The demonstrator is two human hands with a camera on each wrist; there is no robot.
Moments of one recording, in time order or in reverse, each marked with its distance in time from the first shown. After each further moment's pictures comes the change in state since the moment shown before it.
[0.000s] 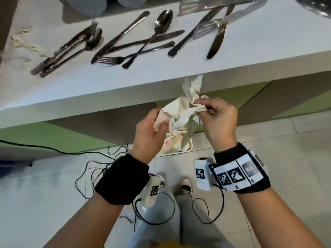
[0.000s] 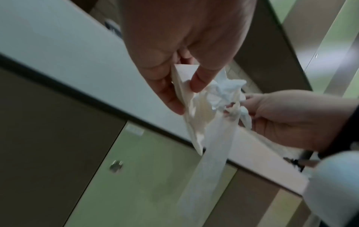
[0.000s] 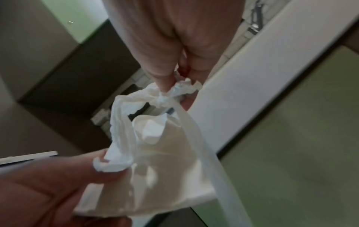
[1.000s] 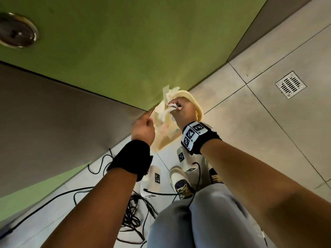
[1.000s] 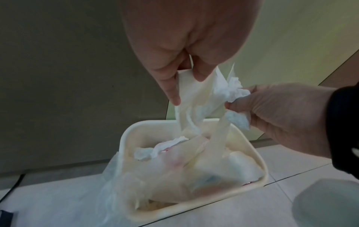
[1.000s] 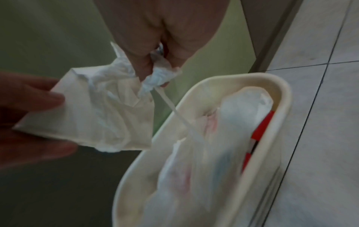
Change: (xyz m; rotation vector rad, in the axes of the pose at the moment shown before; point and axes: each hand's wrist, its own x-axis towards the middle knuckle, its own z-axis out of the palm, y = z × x) left_hand 0.137 -0.403 0.189 0.499 -0.401 -0.302; right_hand 0.032 0.478 0.183 -0.038 0.096 0.590
